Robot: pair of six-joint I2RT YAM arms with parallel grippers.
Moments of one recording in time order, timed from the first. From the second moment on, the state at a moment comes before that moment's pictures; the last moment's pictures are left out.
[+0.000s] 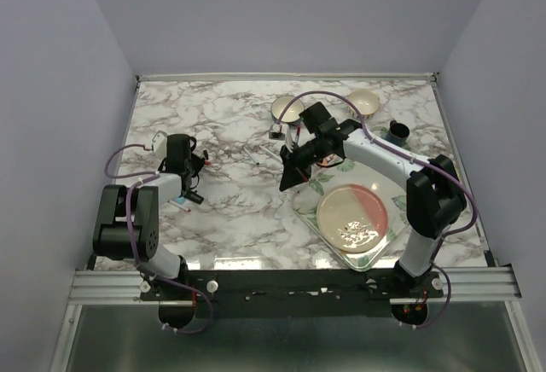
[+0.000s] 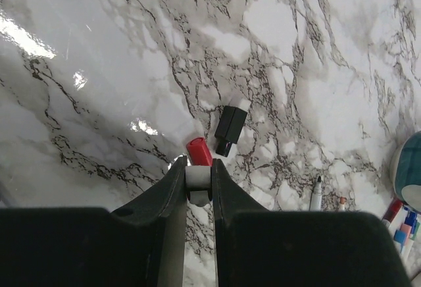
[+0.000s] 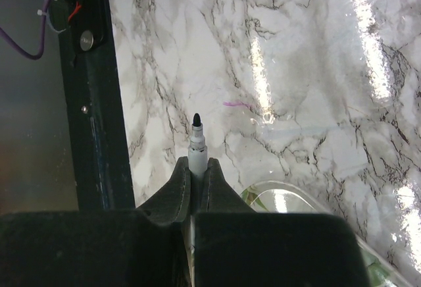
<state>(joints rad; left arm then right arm) -0.04 1.52 0.61 0.22 -0.16 -0.95 0.64 1.80 1.39 -0.66 -0.85 -0.34</state>
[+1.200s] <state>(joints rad) -0.01 1.25 0.67 0.05 -0.05 -0.85 0.64 1.91 1.48 -0.67 -0.59 -0.30</state>
